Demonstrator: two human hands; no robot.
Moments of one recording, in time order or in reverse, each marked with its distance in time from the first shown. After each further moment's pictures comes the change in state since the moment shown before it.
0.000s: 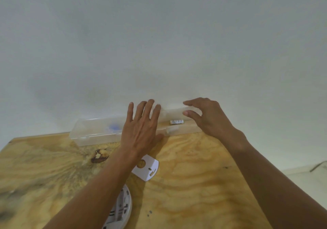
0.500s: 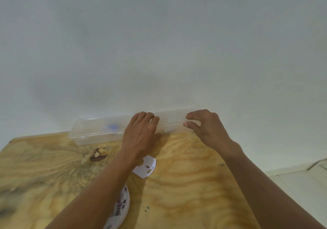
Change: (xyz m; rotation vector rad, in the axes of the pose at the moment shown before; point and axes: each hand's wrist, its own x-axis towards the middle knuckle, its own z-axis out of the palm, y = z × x) left_hand -0.008 0.007 -0.003 -0.093 -0.057 0.036; right_hand -0.033 0.002 0.009 0.033 0.026 0.121
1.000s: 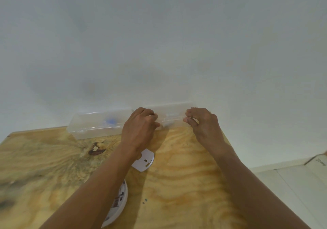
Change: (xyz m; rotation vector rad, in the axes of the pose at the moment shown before) left_hand 0.001 0.006 -0.012 -0.230 -0.045 -0.100; right_hand -0.007 0.008 0.024 0.052 0.165 0.004
